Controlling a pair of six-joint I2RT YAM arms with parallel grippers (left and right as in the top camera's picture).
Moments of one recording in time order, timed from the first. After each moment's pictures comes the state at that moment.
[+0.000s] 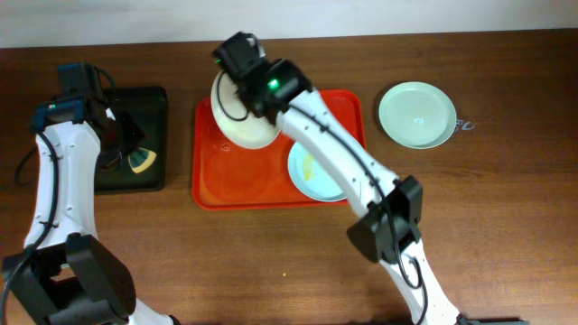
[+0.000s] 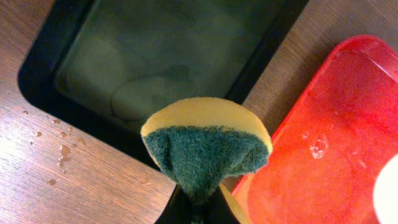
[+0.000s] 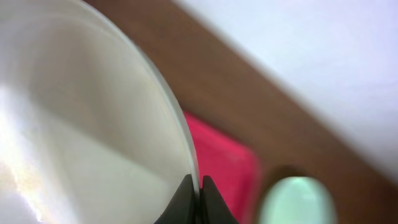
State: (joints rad) left arm 0.23 1.77 1.56 -1.05 0.00 -0.39; right arm 0.72 2.38 2.53 -1.14 0.60 -0.06
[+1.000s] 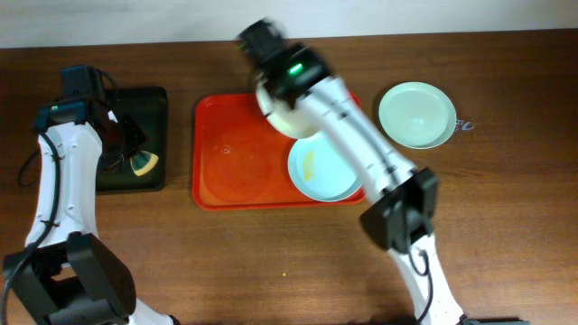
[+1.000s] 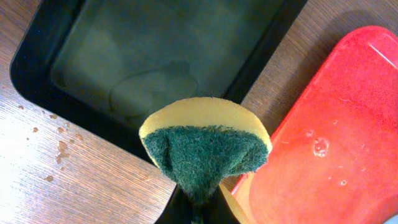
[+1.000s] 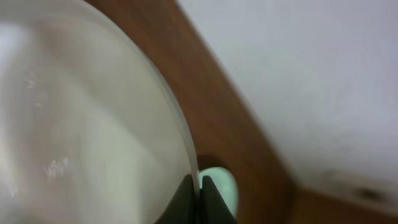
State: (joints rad) left arm 0.22 1.77 1.54 -1.06 0.00 -0.39; right arm 0.54 2.37 2.50 -1.16 0.56 -0.39
